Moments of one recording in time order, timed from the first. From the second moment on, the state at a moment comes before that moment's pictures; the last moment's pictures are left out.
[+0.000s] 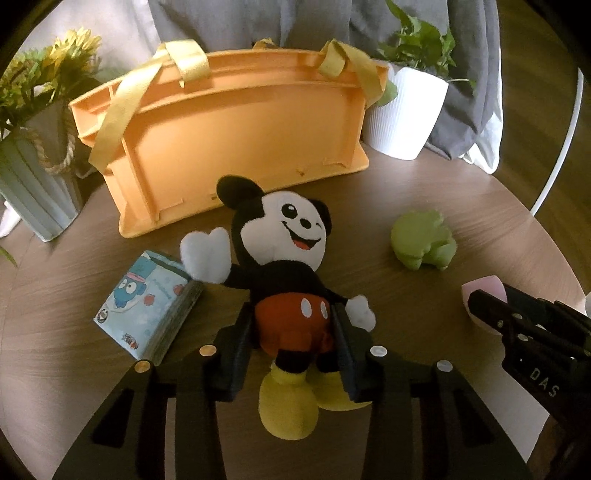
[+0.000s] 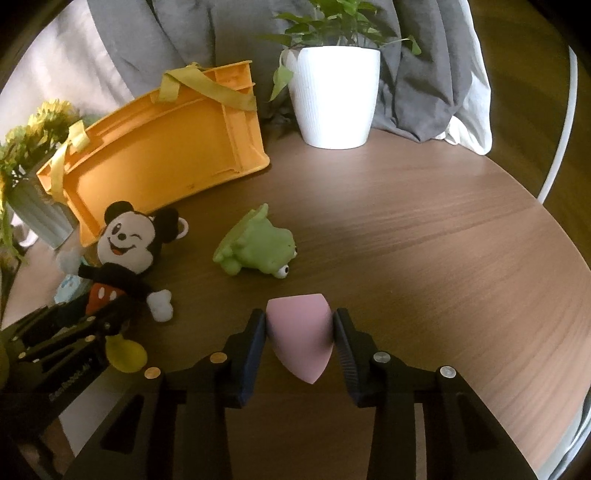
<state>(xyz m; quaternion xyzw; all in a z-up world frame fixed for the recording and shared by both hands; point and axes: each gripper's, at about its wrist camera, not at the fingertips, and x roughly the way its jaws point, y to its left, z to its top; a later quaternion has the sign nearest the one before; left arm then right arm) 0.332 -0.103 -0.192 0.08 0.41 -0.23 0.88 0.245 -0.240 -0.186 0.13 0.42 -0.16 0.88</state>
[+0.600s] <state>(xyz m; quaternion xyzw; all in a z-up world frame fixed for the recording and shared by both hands) 0.294 -0.090 -0.134 0.06 0.36 -0.22 0.90 0.231 -0.239 -0.128 0.11 0.36 -0.12 0.92</state>
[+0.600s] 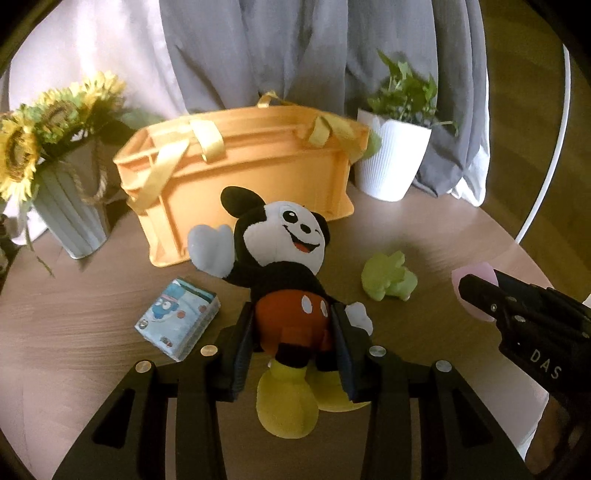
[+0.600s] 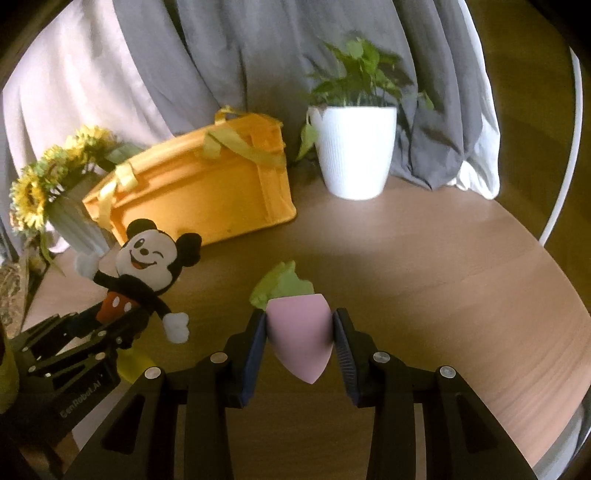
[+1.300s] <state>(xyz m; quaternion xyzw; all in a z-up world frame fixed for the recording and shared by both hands) 0.252 -0.067 -0.071 0.01 0.29 -0.16 0.94 0.217 -0.230 -0.066 0.09 0.30 -0.05 0.95</state>
